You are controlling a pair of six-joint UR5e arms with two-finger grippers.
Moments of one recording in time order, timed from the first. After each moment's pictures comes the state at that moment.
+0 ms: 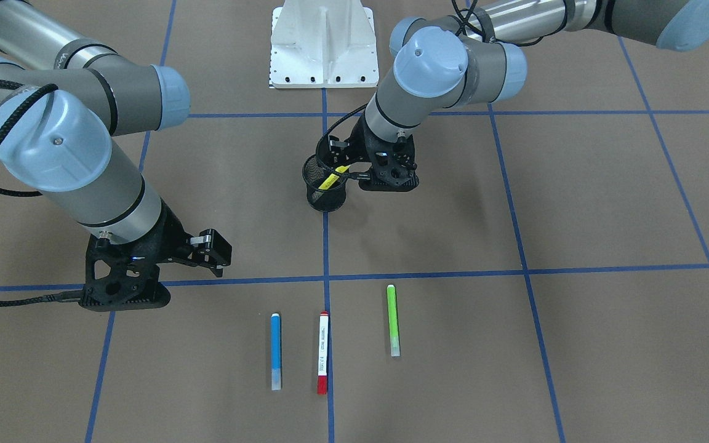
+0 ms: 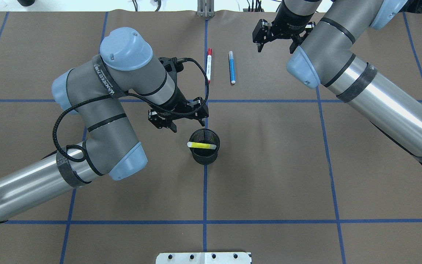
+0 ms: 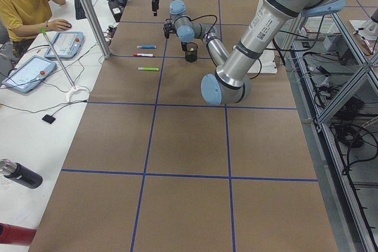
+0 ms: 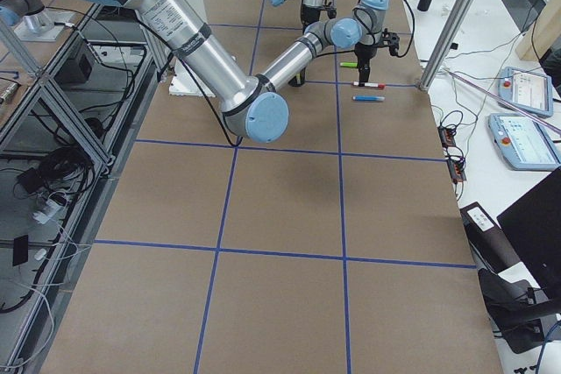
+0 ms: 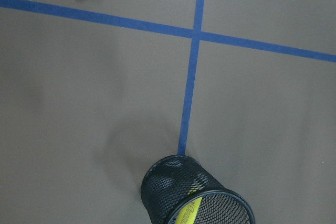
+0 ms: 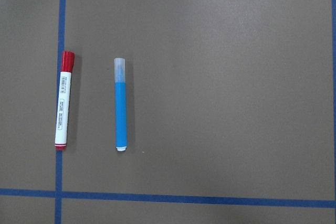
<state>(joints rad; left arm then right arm) -0.64 -2.31 -1.60 -1.79 -2.20 -1.34 0.95 -0.77 1.46 -1.62 2.17 0.85</state>
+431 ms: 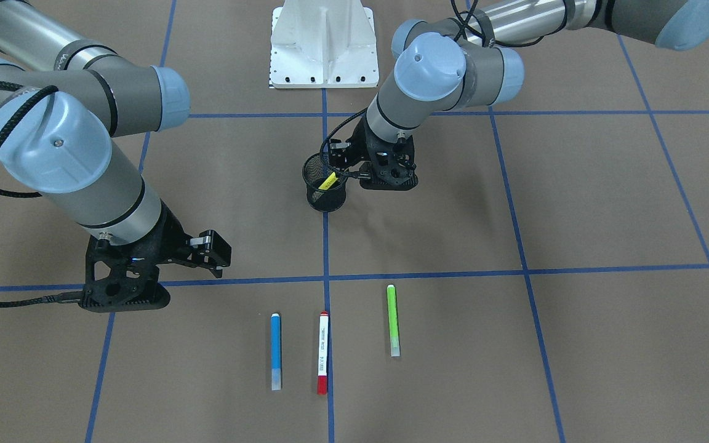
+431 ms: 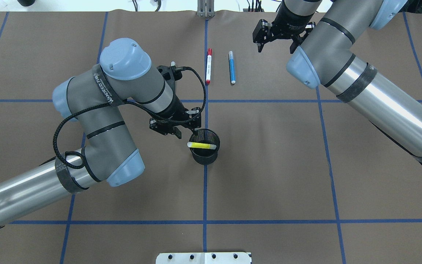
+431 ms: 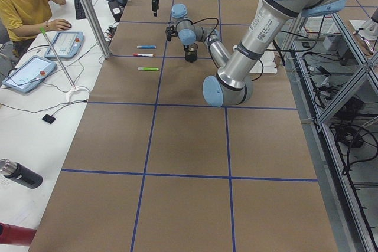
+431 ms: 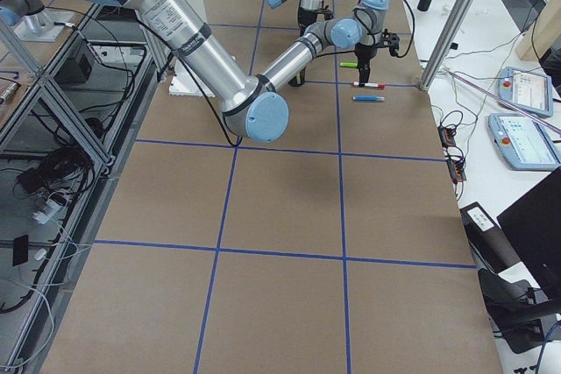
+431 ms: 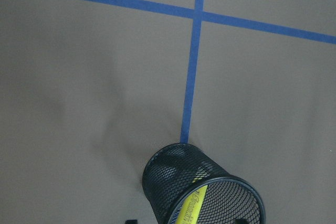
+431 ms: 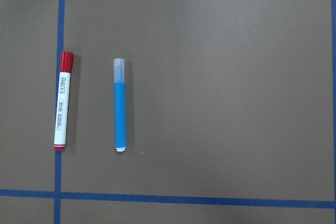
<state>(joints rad) -0.62 -2.28 -1.60 -1.82 -2.20 -1.33 0.95 -0.77 1.46 -1.62 2.17 0.85</state>
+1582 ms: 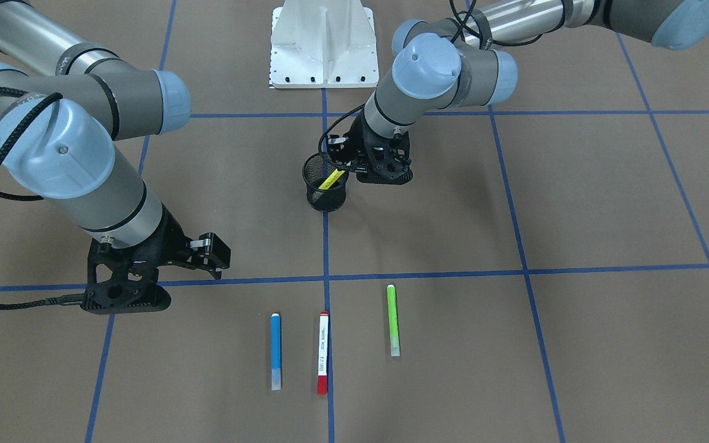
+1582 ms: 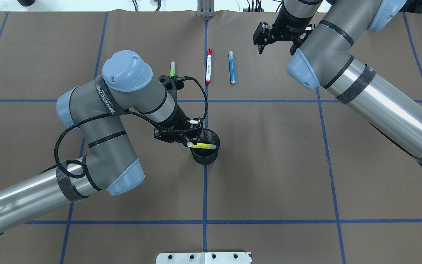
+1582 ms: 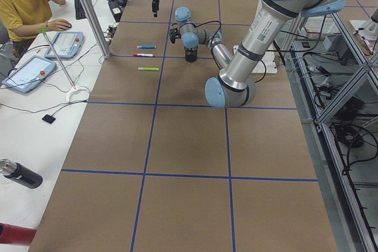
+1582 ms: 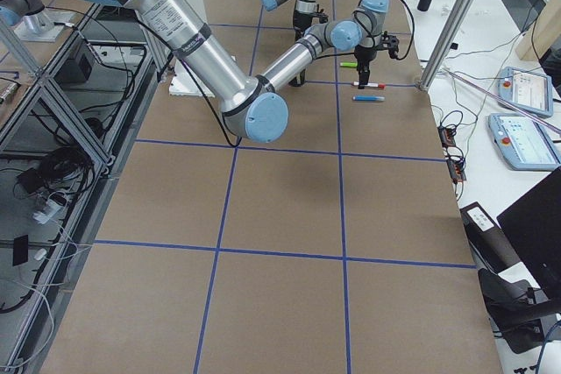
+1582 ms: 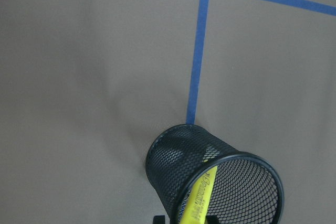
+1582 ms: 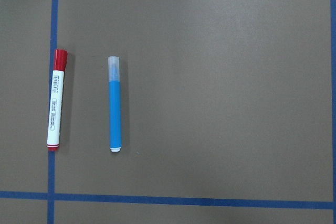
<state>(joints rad) -0.59 -2.27 -1.60 -1.86 -2.20 -1.36 0.95 -0.78 1.45 -1.62 2.17 0.85</state>
